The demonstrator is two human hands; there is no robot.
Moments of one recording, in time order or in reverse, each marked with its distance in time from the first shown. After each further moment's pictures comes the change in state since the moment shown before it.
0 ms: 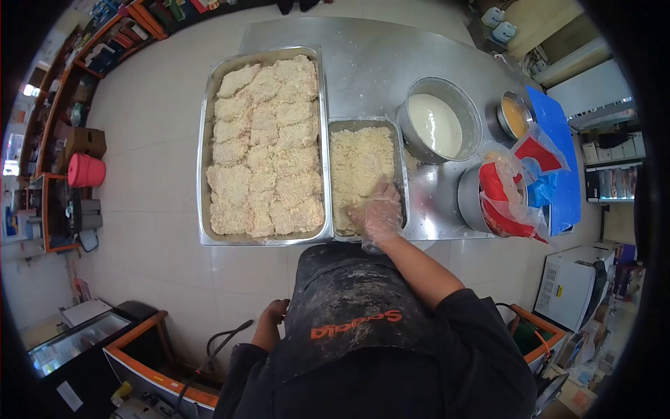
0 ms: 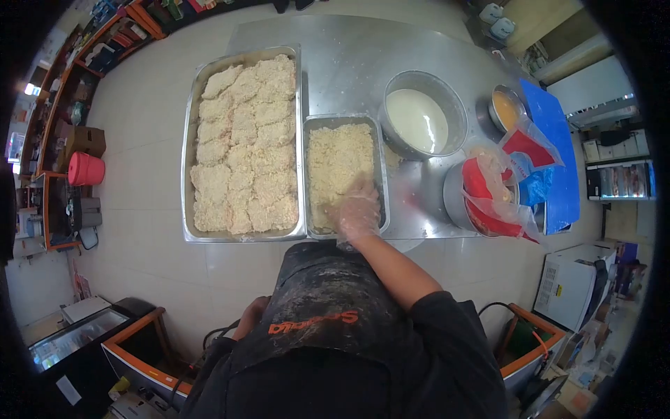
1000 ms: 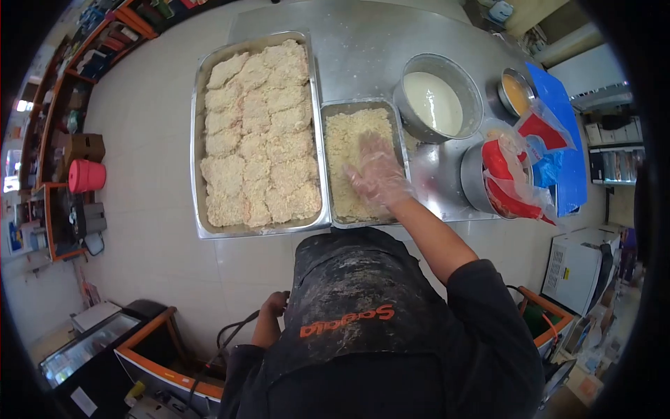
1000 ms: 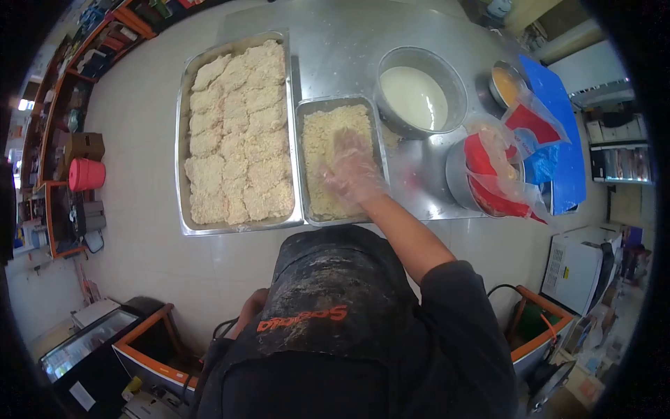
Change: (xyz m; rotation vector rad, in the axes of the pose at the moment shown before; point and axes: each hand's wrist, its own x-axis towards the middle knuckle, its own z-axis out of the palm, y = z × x) left_hand -0.017 -0.010 -0.013 0.255 -0.001 0.125; right_hand 0.048 0.015 -0.008 -0.066 -0.053 -0.460
